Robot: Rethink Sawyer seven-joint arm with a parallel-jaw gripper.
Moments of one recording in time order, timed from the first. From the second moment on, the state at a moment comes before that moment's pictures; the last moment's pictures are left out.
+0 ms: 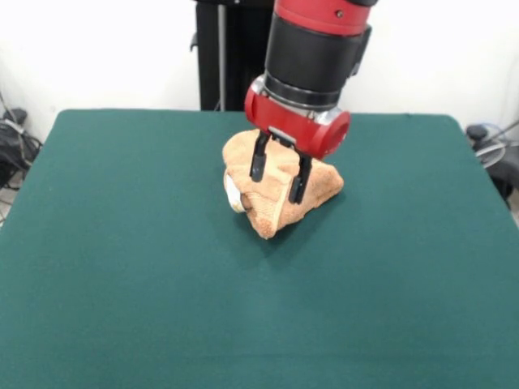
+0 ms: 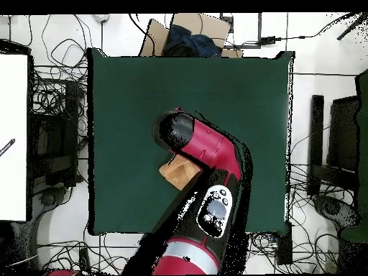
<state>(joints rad) 0.06 -0.49 -0.39 1.55 0.48 0.46 1.86</state>
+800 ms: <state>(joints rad) 0.05 -0.54 -0.38 1.67 0.47 0.39 1.86</state>
